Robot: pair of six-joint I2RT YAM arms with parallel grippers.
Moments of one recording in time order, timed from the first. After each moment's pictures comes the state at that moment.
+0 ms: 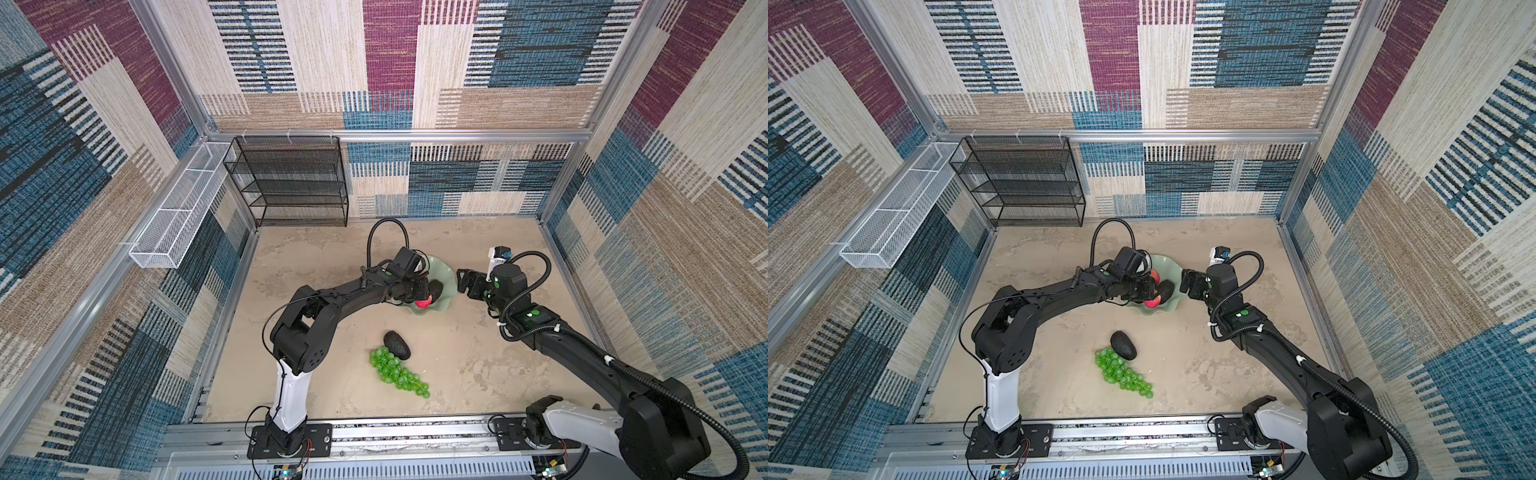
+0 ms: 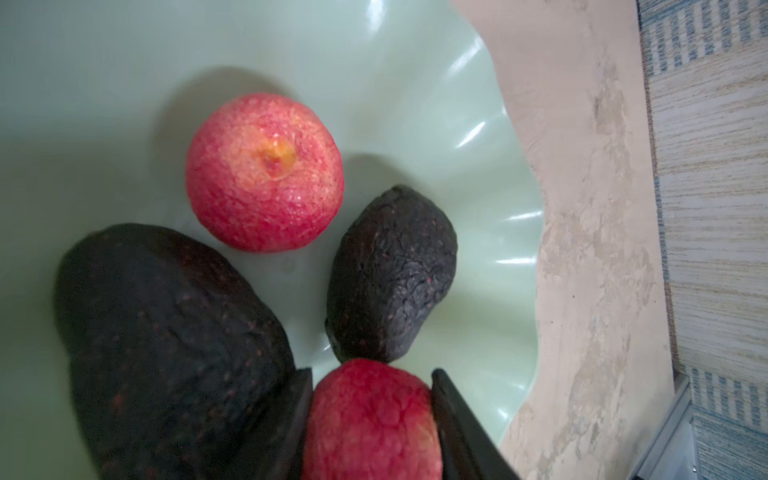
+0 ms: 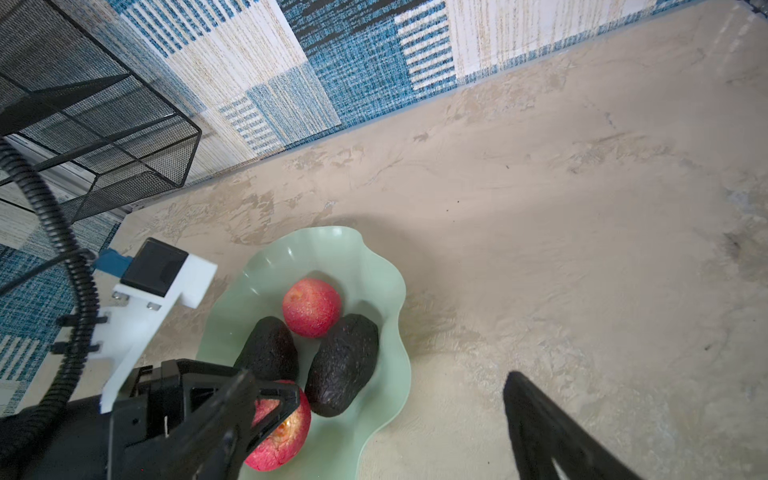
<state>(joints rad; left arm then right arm) -0.69 2.02 1.46 -0.34 0.19 -0.60 0.39 1.17 0.71 -0.02 0.14 0.51</state>
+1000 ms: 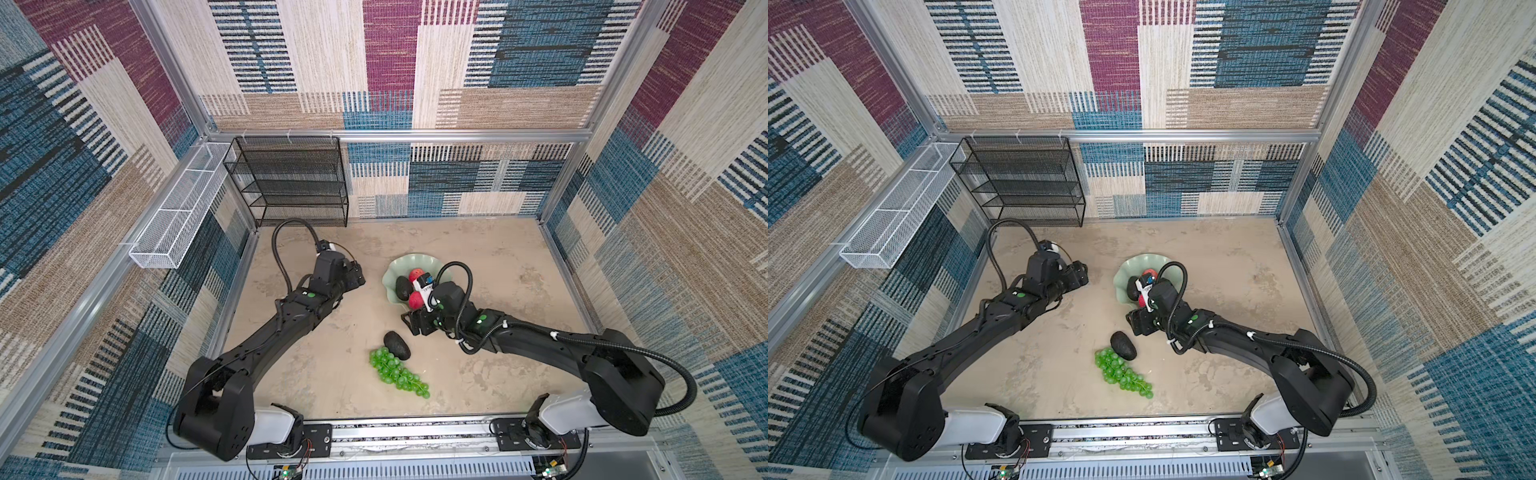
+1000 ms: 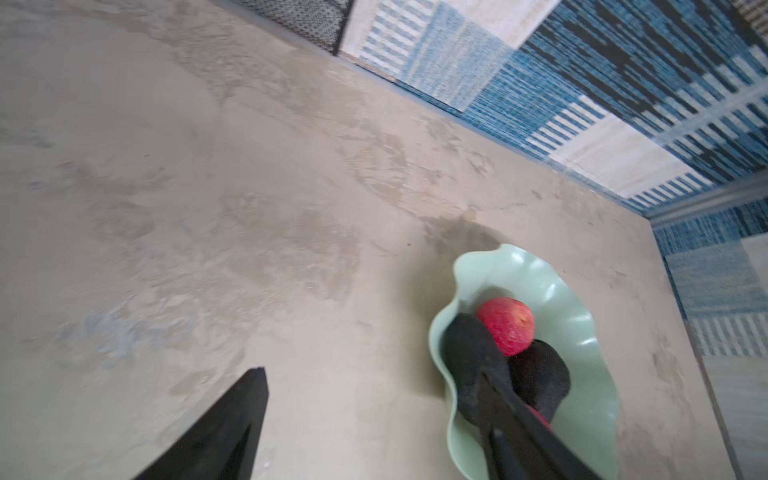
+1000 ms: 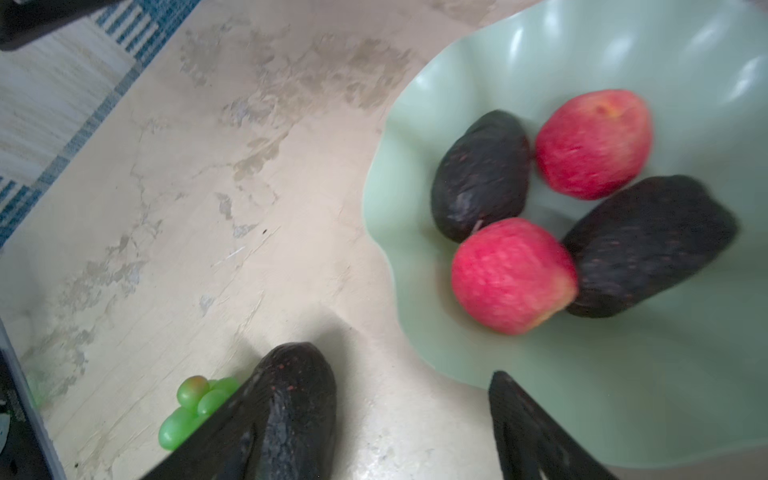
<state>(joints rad) -0.37 1.31 0.87 -0.18 -0.15 -0.64 0.81 1.48 0.81 -0.04 -0.04 0.33</state>
